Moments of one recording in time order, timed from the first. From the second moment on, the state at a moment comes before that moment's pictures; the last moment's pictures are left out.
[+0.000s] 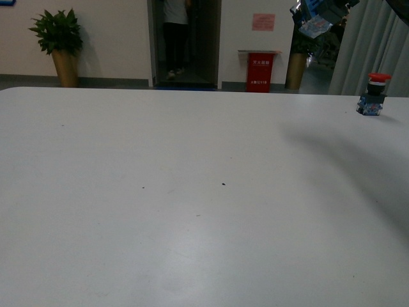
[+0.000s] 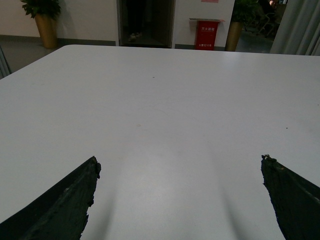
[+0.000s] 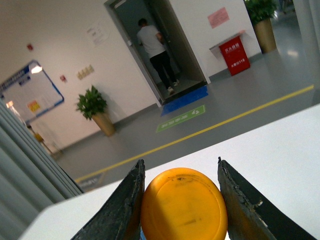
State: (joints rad) left arm 0.00 0.00 0.02 0.00 0.00 -0.01; right arm 0.37 1.48 0.86 0.80 0.28 0.47
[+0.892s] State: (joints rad) left arm 0.00 0.00 0.02 0.00 0.00 -0.01; right arm 0.14 1.46 0.95 0.50 0.24 -0.04
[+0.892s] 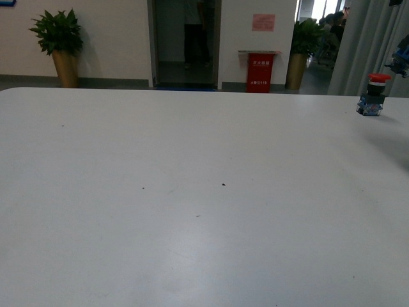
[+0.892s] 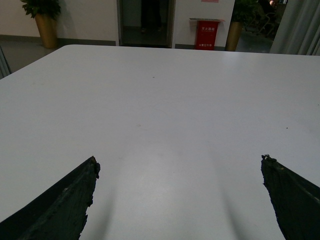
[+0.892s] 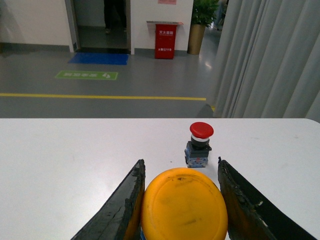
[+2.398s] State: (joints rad) left arm 0.00 0.00 0.02 0.00 0.00 -0.01; right arm 0.20 1.71 1.28 0.03 0.58 0.16
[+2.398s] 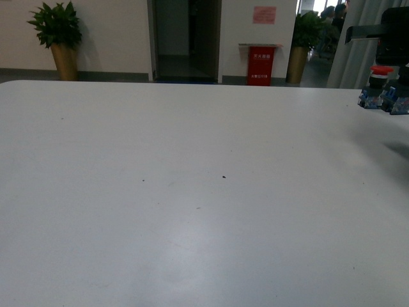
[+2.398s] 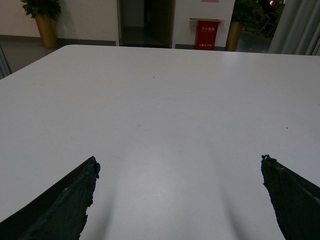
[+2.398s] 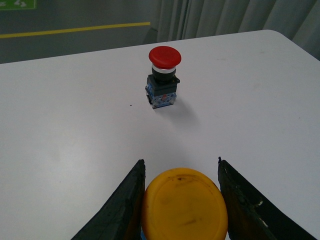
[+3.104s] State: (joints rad) left arm 0.00 0.00 0.02 0.00 0.00 -0.01; right arm 0.12 1.80 1.33 0.07 0.61 0.09
